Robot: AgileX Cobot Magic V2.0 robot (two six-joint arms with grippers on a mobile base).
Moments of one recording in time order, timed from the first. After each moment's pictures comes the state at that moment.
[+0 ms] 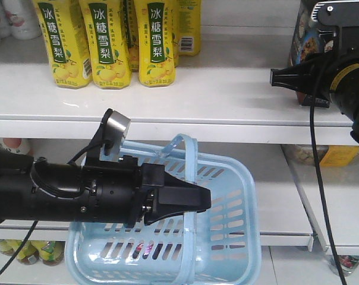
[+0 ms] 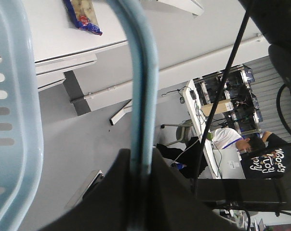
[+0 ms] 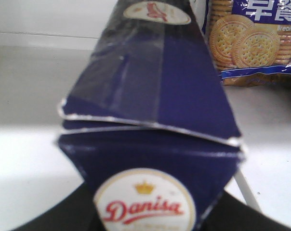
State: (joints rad) left arm -0.52 1.39 -0.83 -1.67 0.88 0.78; right arm 0.42 1.36 -1.09 -1.26 0.59 1.32
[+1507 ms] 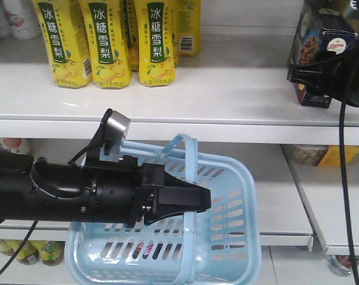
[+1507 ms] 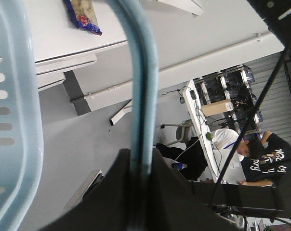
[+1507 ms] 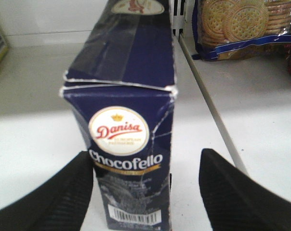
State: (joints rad) left arm -0.52 1.39 -0.83 -1.67 0.88 0.78; right arm 0.42 1.22 -1.08 -0.96 0.62 1.13
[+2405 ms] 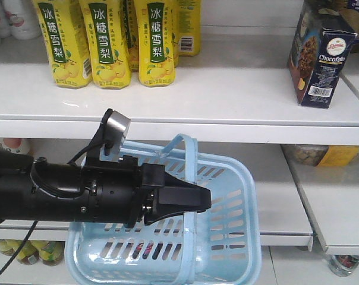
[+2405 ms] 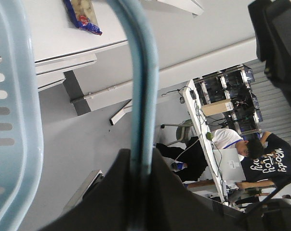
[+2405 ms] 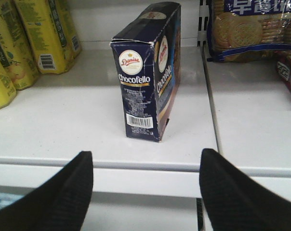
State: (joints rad) left arm -0.52 1.39 -0.83 -1.67 0.88 0.78; right arm 0.42 0.67 -0.85 -0.55 0.62 0.65
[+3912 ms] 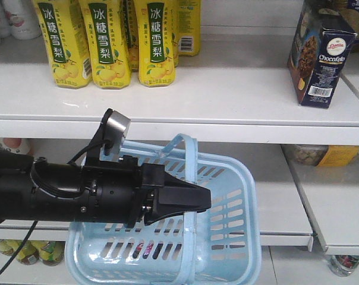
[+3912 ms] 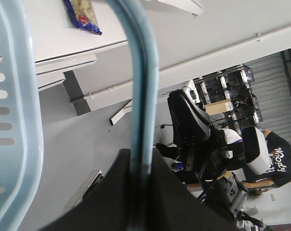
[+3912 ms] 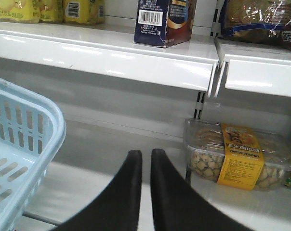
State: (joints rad) left arm -0.52 1.39 -0.83 -1.67 0.88 0.78; right arm 0.42 -0.01 -0.16 -0.63 0.39 0.52
